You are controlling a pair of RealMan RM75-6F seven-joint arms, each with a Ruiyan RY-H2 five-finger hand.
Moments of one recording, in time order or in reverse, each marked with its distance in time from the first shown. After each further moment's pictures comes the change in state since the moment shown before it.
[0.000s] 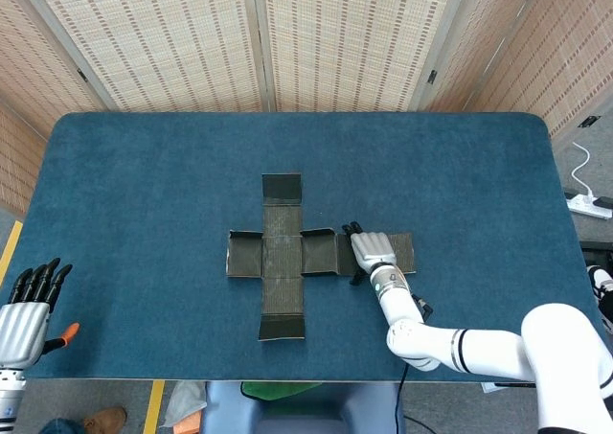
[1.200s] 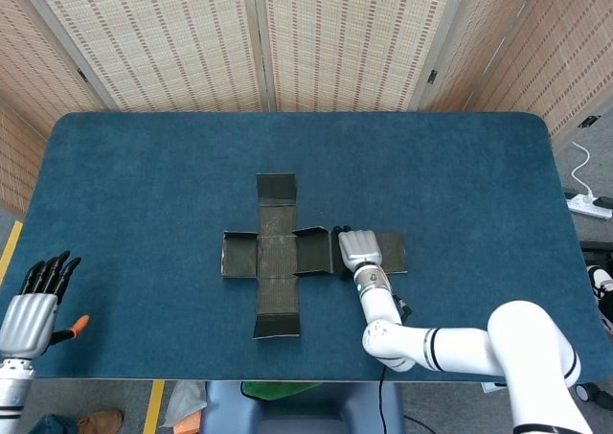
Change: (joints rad) left arm -0.052 -0.037 -0.028 0.059 0.011 -0.042 -0.106; right arm 0.067 -0.088 0.015 0.042 0.036 0.092 -0.070
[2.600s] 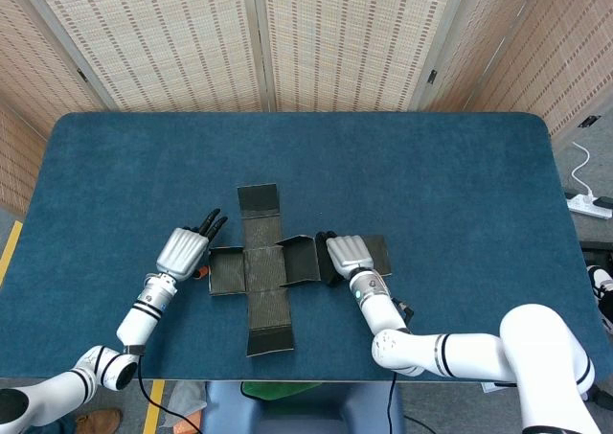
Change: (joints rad) left arm -0.509 -0.511 -0.095 0.475 -0.067 -0.418 0.180; right arm -0.042 0.018 -0.020 -0.036 -0.172 -0.082 0.154
